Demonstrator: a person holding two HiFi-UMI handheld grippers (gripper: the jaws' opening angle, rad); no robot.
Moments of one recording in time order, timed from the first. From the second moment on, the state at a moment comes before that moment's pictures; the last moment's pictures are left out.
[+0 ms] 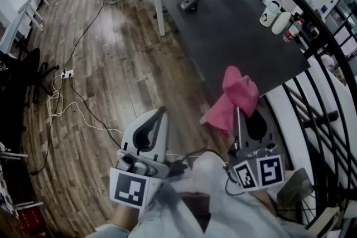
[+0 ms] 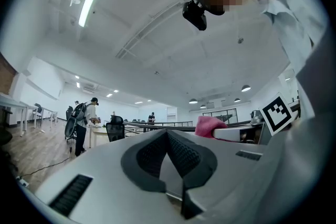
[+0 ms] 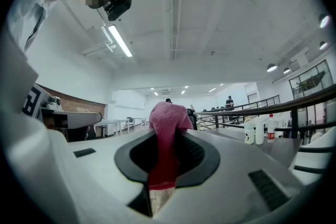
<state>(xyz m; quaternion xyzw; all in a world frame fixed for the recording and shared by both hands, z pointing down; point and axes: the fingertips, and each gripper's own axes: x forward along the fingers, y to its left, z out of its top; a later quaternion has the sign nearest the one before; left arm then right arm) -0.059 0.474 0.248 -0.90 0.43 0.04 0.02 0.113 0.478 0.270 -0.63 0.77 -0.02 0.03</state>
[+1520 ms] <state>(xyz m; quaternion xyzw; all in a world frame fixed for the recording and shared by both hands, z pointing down) -0.162 0.377 0.246 -0.81 0.58 0.03 0.03 0.011 0.318 0.273 -0.49 0.87 0.00 0.01</state>
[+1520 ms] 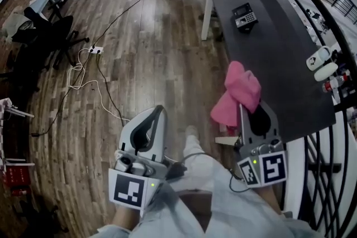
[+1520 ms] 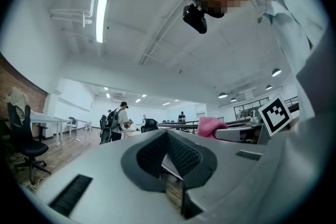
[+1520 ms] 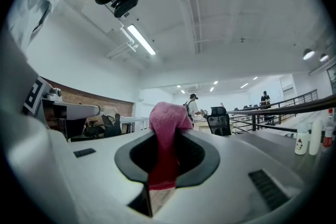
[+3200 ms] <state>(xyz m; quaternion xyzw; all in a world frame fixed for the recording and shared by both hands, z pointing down) -0.164 0.166 0.229 -0.80 0.60 0.03 0.03 0.002 0.092 0.280 -0.47 0.88 -0.02 0.00</state>
